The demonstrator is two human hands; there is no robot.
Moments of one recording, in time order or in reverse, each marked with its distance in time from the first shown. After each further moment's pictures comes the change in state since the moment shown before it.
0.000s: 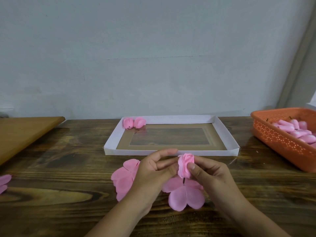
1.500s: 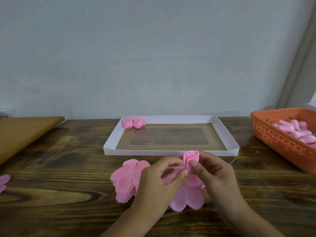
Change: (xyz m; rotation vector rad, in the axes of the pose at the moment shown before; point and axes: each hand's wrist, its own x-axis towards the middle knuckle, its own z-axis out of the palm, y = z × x) left_hand -0.013 -0.010 0.009 0.523 0.068 0.442; right_hand -0.002 -0.006 0.007 -0.094 0.179 -0.103
